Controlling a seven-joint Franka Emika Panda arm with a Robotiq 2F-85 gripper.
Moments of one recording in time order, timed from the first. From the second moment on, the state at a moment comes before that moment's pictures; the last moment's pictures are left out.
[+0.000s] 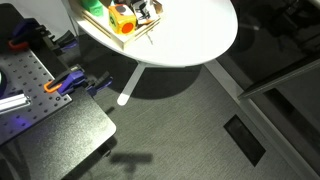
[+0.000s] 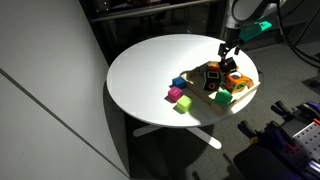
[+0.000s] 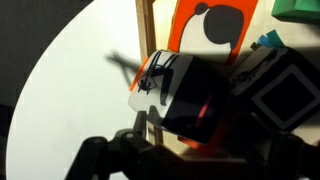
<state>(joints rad) 0.04 0.31 -0.03 -2.18 -0.13 2.42 0.08</state>
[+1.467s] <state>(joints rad) 0.10 0.33 -0.08 -2.23 -0.26 2.46 0.30</state>
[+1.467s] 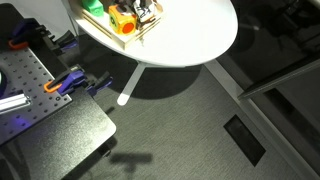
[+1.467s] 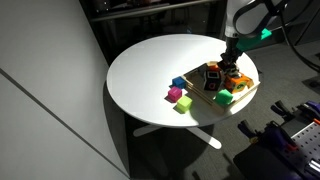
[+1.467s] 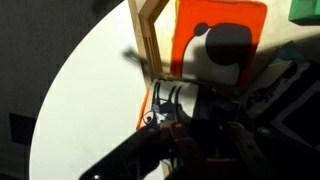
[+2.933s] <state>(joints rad) -0.04 0.18 -0.14 -2.31 -0.26 2.46 0.25</state>
